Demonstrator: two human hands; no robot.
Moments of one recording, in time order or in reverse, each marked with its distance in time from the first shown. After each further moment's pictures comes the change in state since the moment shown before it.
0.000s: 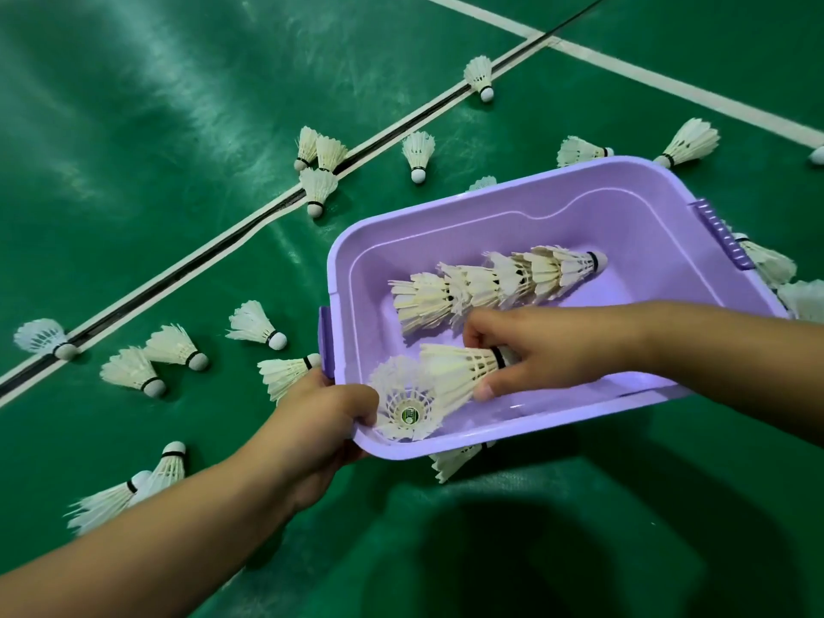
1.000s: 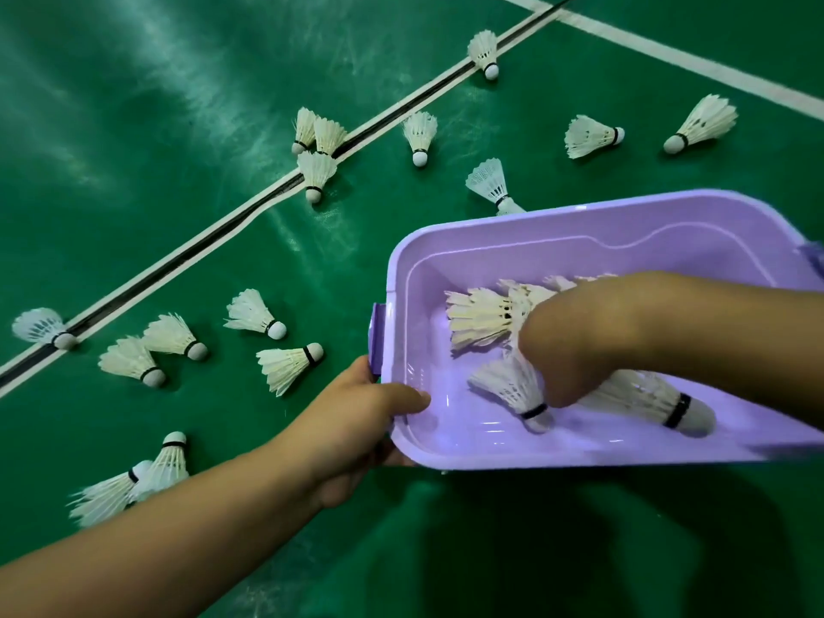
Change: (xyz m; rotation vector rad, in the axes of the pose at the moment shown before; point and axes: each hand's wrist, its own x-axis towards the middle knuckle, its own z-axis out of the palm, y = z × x) left_hand 0.004 -0.007 0.020 0.057 -0.138 -0.062; right_hand -0.002 -0.027 -0.007 -0.635 -0.359 0.312
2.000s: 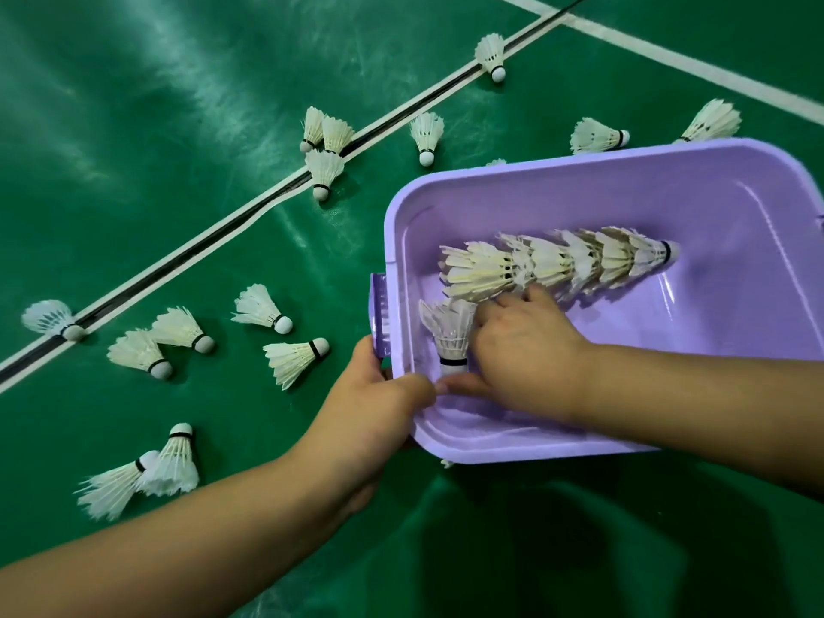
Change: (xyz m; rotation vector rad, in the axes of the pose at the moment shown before) left_hand -0.008 -0.004 0.012 -0.034 0.078 0.210; right_hand 0.020 -0.034 0.022 0.030 0.658 0.063
